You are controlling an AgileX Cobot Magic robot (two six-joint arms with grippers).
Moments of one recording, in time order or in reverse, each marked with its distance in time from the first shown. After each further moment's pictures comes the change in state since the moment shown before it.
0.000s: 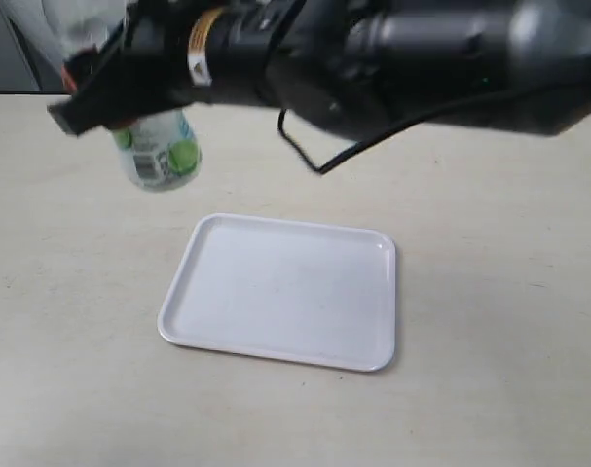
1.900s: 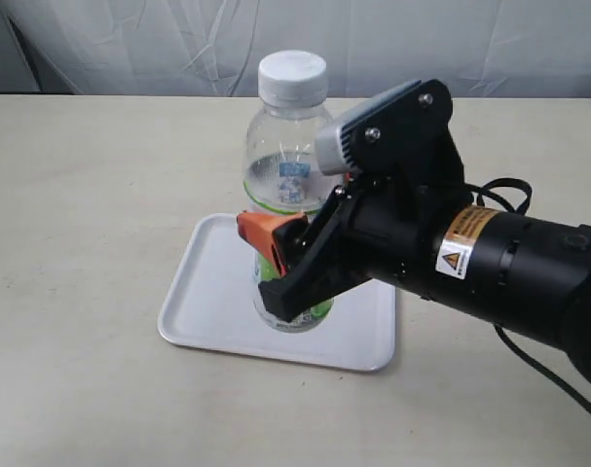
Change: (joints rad) left arm 0.000 0.000 0.000 0.000 0.000 0.000; right arm 0.008 -0.424 0.779 0.529 -0.340 -0.373
